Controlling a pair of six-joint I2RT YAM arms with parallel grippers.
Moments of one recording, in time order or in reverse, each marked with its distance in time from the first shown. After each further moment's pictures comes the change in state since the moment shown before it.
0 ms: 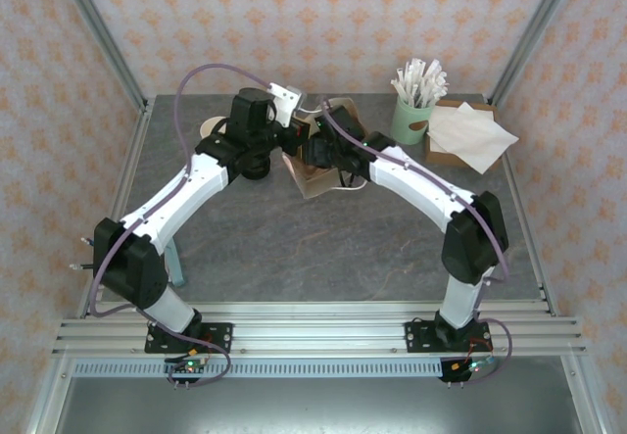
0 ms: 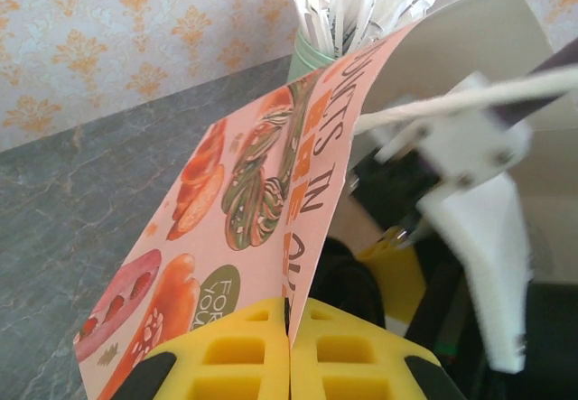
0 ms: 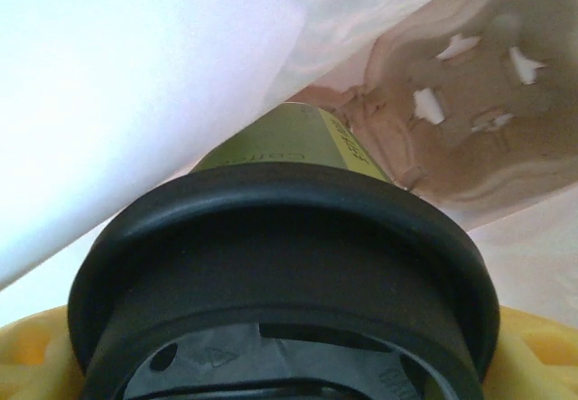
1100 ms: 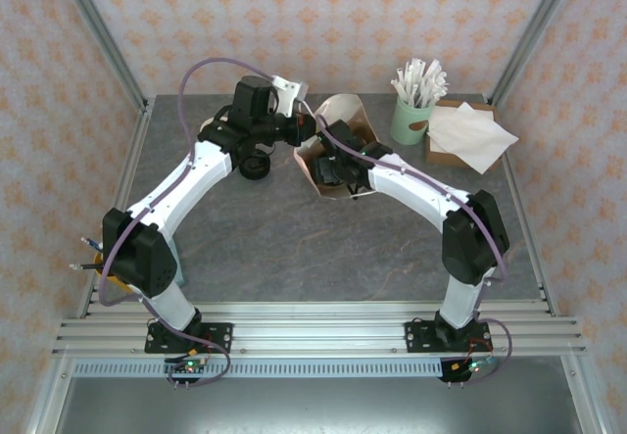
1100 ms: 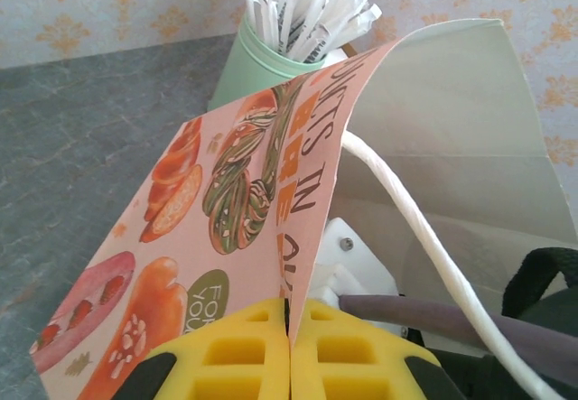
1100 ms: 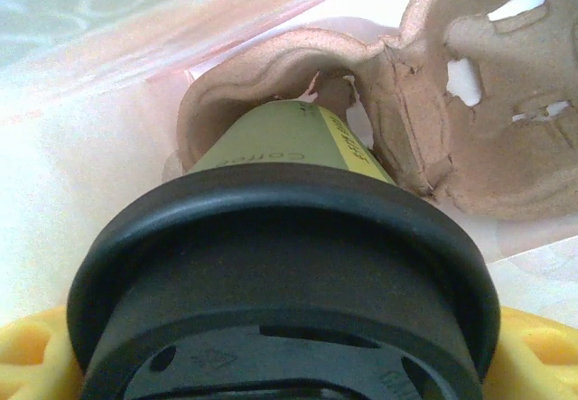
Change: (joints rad) left arm 0.025 0.077 0.132 -0.092 0.181 -0.175; right arm 0.000 -0.016 -0.116 -0.029 0.011 -0.122
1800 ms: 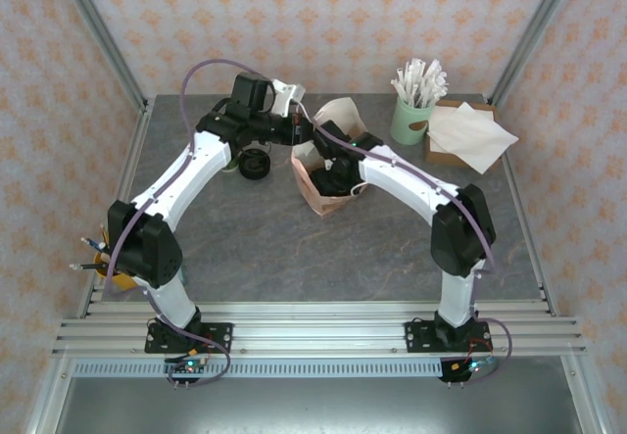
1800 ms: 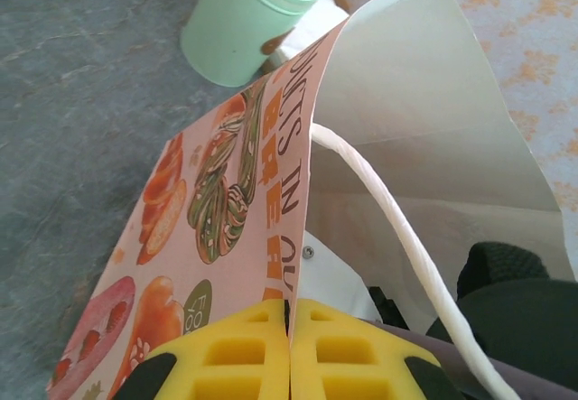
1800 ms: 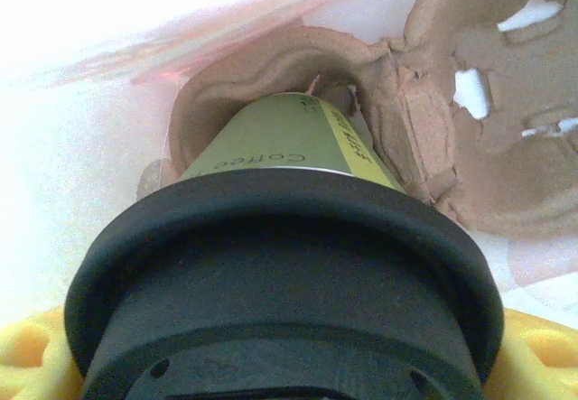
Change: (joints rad) left arm 0.048 0.073 0.095 -0.177 0.132 -0.043; right arm 0.015 0.109 0.168 -0.338 -0.132 0.006
